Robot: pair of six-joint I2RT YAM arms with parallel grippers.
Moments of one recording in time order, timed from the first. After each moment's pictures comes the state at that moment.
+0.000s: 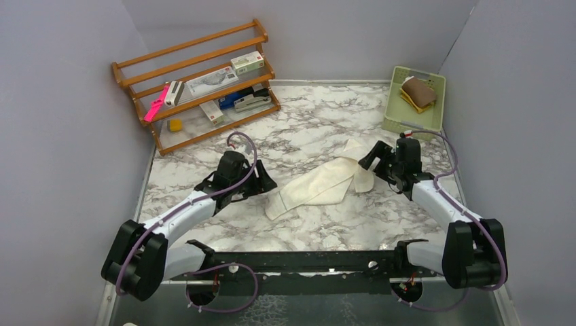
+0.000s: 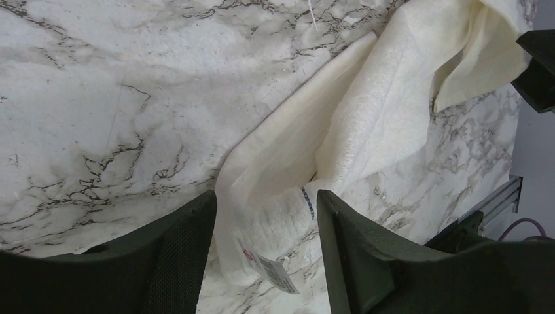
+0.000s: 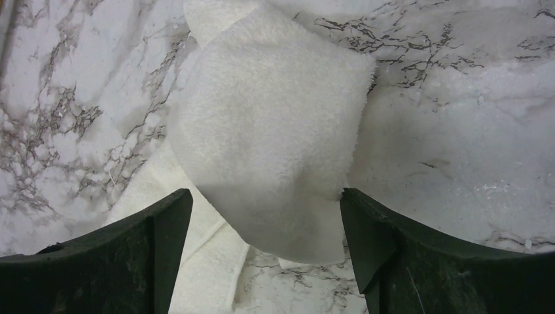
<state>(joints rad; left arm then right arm) -0.47 1.16 0.51 -0.06 0.25 -0.71 0.08 1.21 0.57 -0.07 -0.11 0.59</state>
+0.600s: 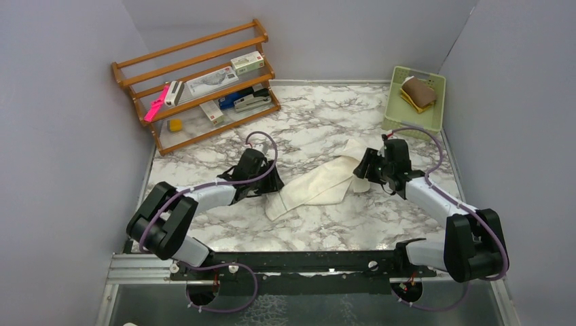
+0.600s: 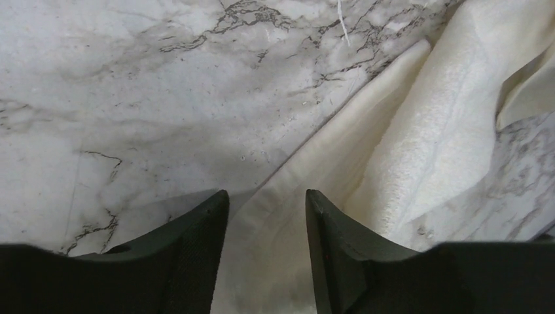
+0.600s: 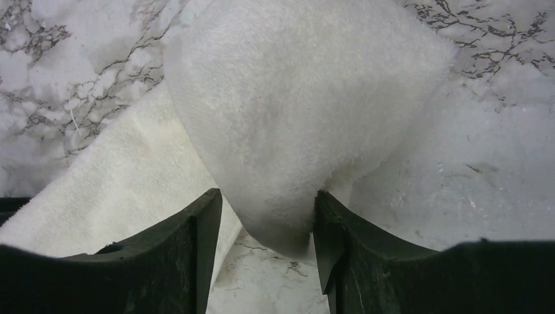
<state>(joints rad) -0.55 1.46 0.60 0.07 0.14 -0.68 0.19 1.26 0.58 -0.10 -0.12 0.44</state>
